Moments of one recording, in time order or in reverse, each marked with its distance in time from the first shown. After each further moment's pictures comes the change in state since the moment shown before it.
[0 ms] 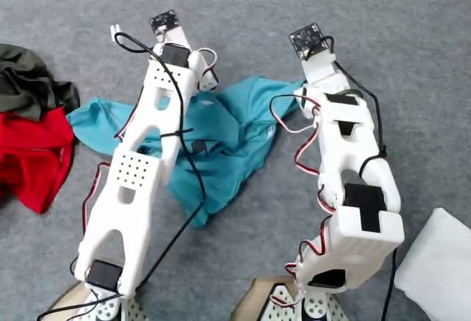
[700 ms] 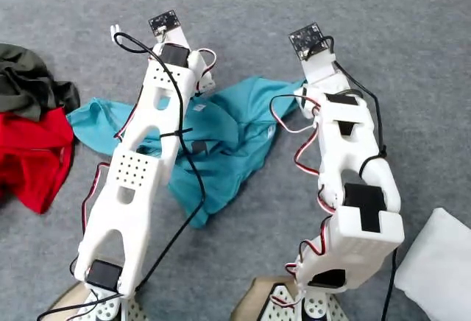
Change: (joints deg) left arm -1.0 0.0 0.0 0.1 0.0; right arm 0.0 0.0 0.0 0.0 0.0
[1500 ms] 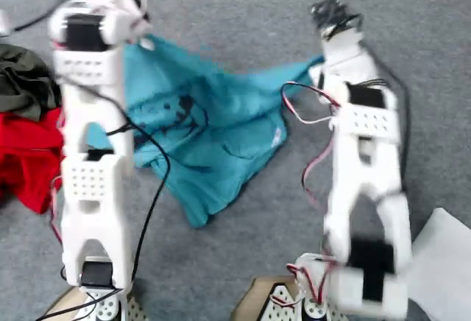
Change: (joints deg) left arm -14.3 -28.1 -16.3 11.1 -10.9; right arm 1.4 -29.3 -3.7 16.2 -2.6
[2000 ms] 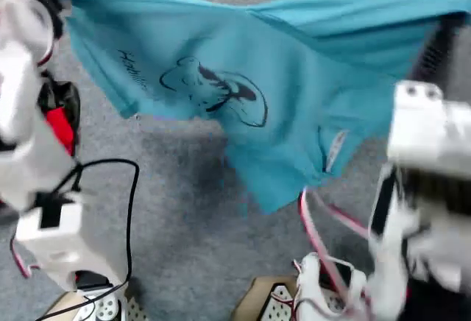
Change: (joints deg) left arm -9.7 -28.9 -0.7 3.0 -13.2; right arm 10.3 -38.7 -26.2 9.4 -0.3
